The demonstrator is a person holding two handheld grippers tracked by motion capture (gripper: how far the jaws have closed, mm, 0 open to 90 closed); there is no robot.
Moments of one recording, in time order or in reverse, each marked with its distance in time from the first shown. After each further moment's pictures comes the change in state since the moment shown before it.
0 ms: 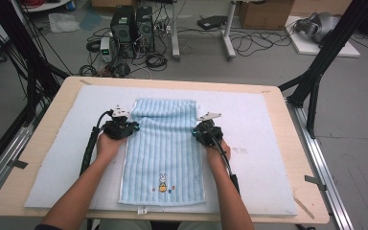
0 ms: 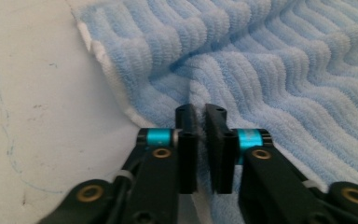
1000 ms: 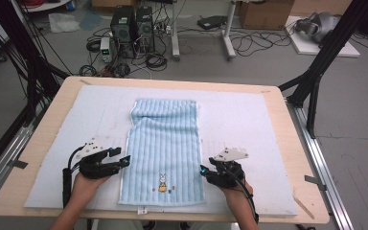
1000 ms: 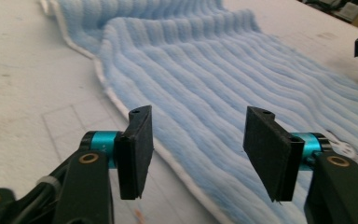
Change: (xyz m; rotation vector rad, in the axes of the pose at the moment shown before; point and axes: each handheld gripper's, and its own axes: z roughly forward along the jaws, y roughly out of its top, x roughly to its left) left arm -0.051 -0.075 -0.109 -0.162 -0.172 -0.063; right arm 0.037 -0.083 -0.114 -0.063 0.140 -0.030
